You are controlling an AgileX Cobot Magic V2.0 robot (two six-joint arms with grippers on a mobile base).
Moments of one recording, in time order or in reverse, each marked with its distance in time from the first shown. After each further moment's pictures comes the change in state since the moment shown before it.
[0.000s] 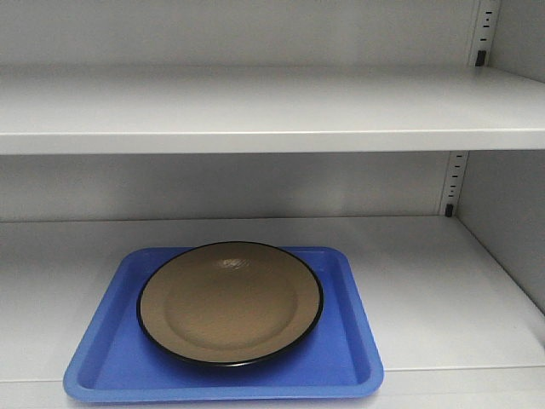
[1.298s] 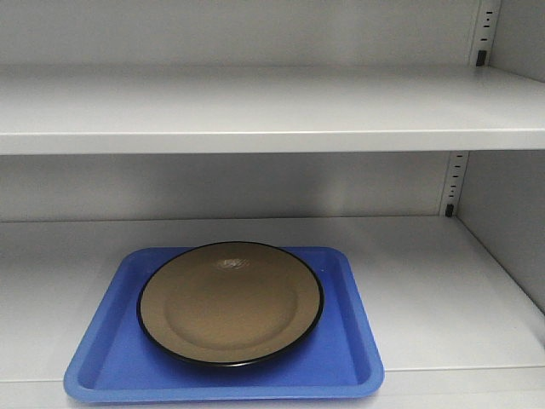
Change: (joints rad) left arm 0.000 0.000 0.000 0.000 -0.001 0.000; right arm -0.134 -0.272 0.186 -0.025 -0.288 -0.002
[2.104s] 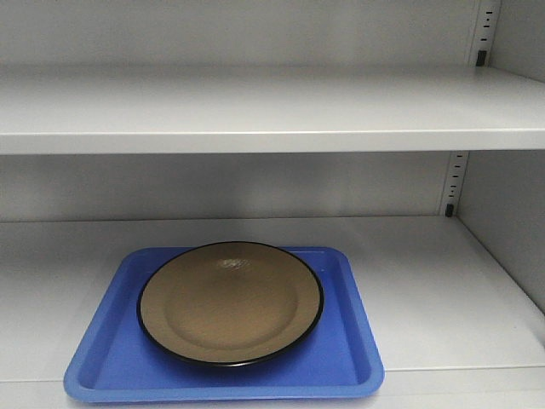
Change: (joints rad) left arm 0.000 0.000 0.000 0.000 0.000 0.000; right arm 0.000 0.000 0.000 0.000 0.008 -0.001
